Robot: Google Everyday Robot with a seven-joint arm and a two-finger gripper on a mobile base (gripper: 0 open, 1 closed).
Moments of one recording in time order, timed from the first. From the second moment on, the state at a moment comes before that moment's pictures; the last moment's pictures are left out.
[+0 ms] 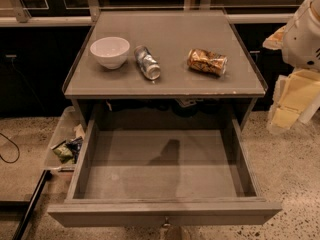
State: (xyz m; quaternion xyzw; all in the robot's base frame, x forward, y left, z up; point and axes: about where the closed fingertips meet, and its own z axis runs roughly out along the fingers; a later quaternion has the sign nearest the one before) arm 0.438 -0.217 0.976 -0.60 0.78 -0.03 0.16
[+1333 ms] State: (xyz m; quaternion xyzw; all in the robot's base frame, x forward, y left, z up) arm 0.543 -0.216 0.961 -0.64 0.74 -0.01 0.22
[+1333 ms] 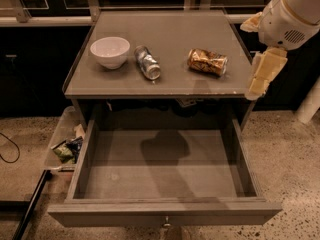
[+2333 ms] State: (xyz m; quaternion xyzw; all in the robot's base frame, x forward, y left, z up) arm 0.532 -0.208 0.975 -0.64 0.71 0.03 0.28
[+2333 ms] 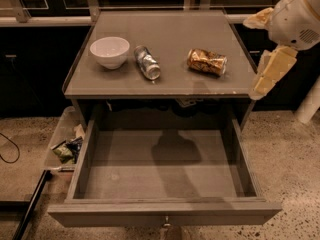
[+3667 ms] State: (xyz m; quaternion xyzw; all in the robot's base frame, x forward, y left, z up) arm 0.629 -0.191 0.951 -0.54 0.73 0.15 0.38
